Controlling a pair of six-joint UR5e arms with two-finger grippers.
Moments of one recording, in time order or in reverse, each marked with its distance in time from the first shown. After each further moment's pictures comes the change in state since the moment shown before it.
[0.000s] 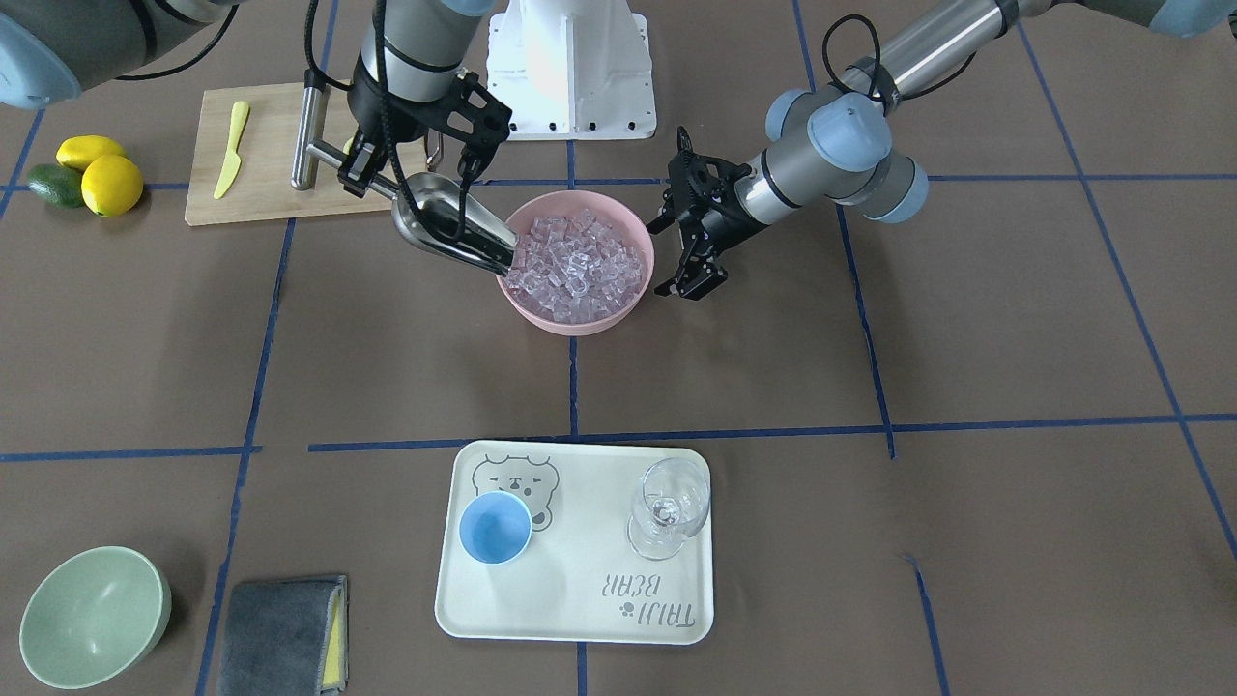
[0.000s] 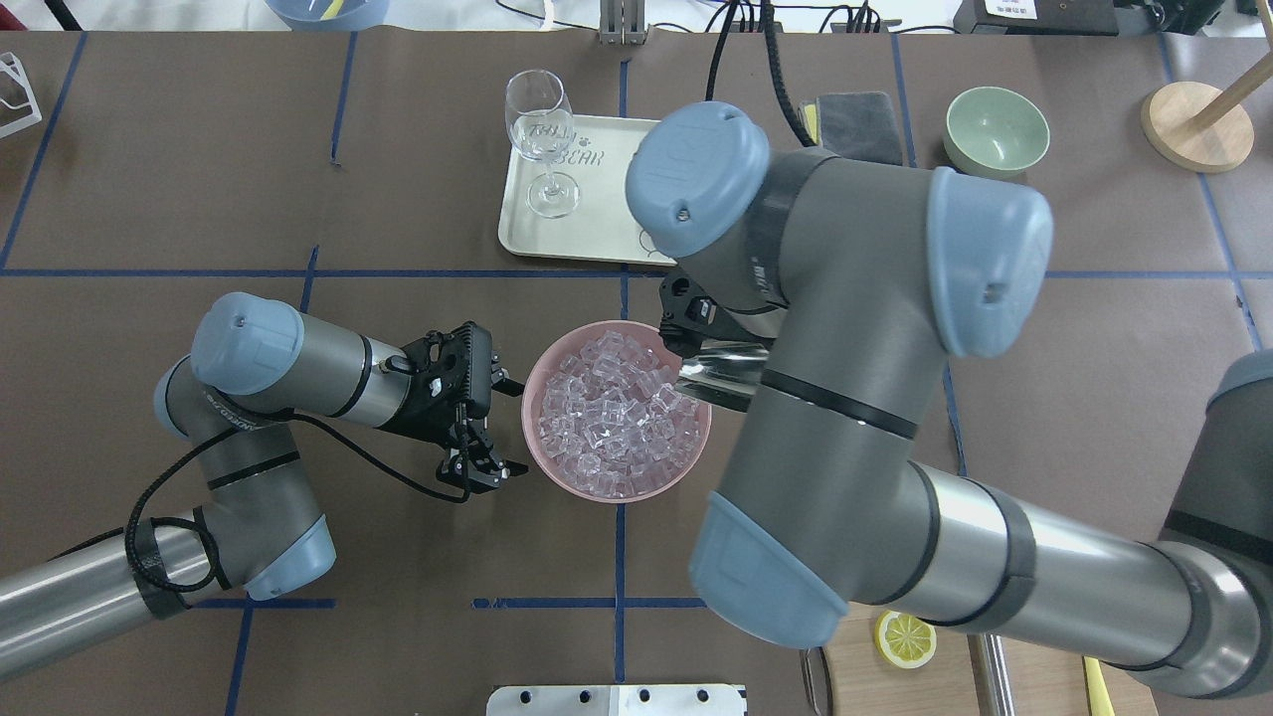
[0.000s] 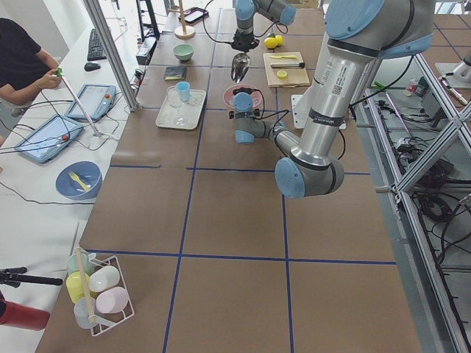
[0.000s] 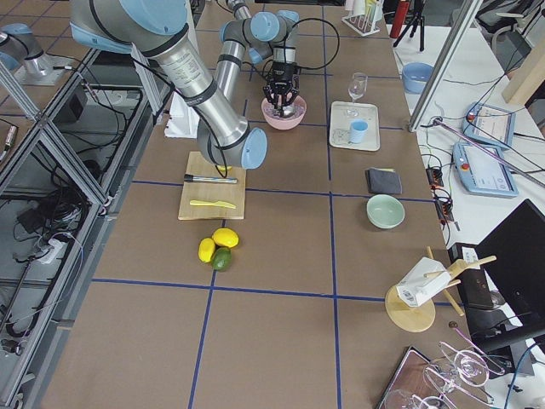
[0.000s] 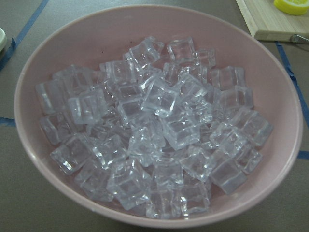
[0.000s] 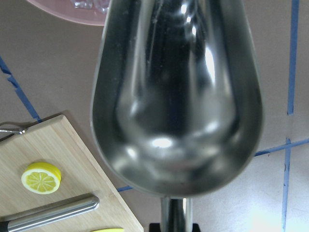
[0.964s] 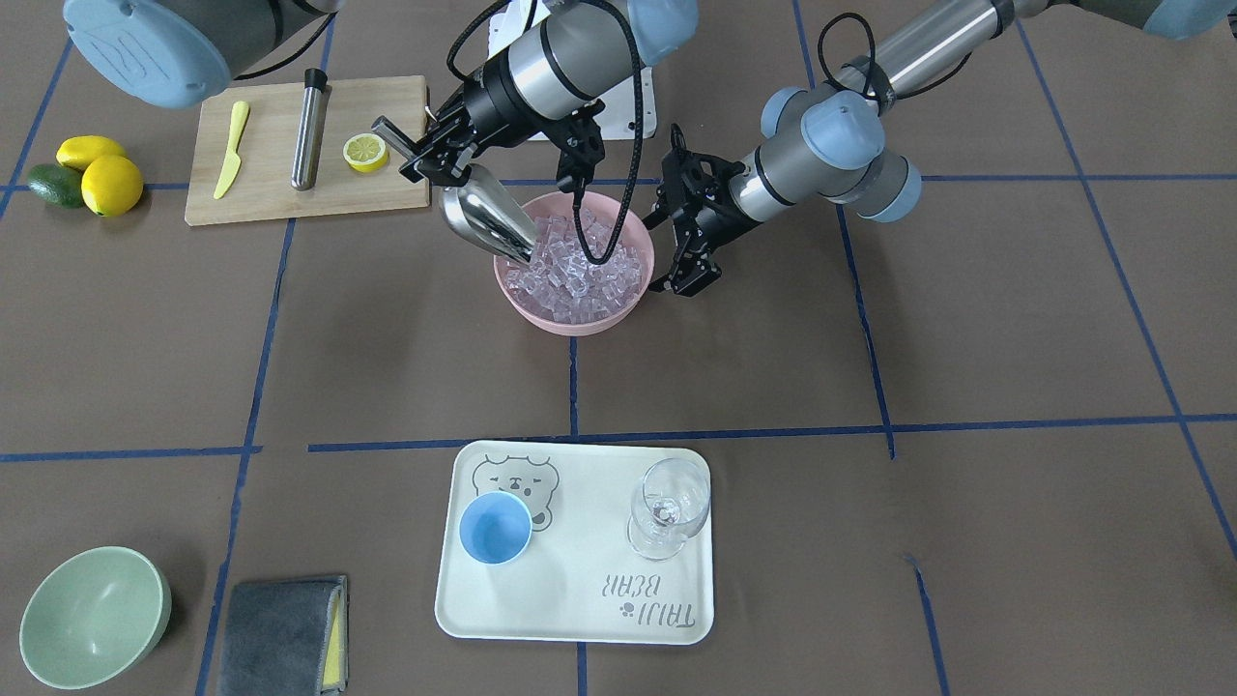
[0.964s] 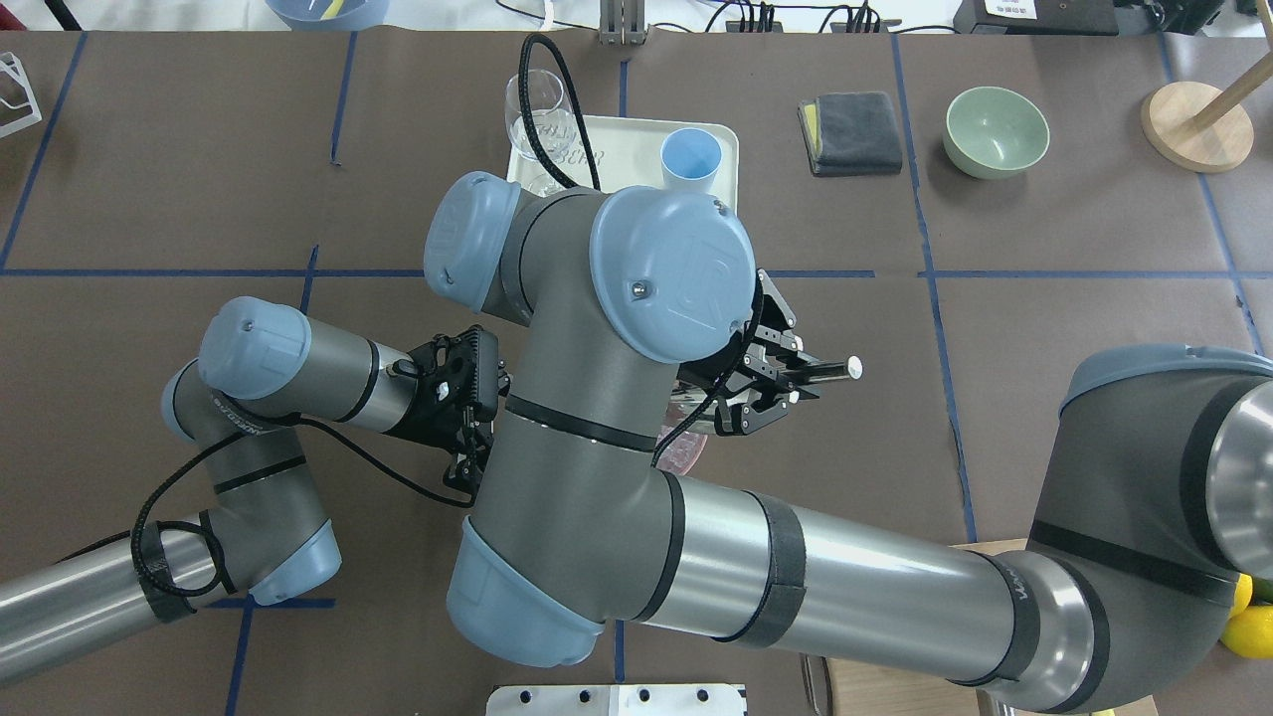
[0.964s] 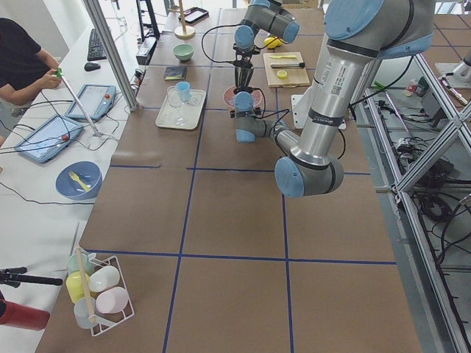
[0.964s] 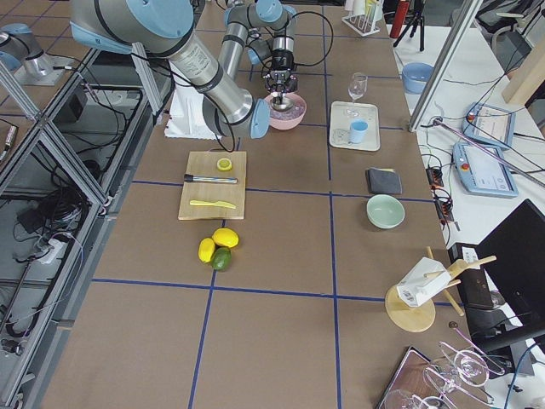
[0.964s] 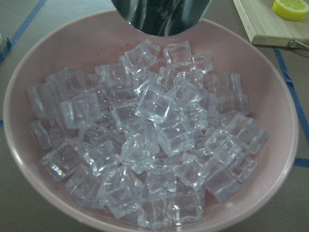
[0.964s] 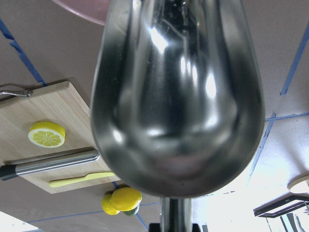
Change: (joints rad) left arm 0.010 -0.007 0.000 0.000 0.000 -0.022; right arm -0.092 0.204 -0.271 -0.181 -0.147 -0.010
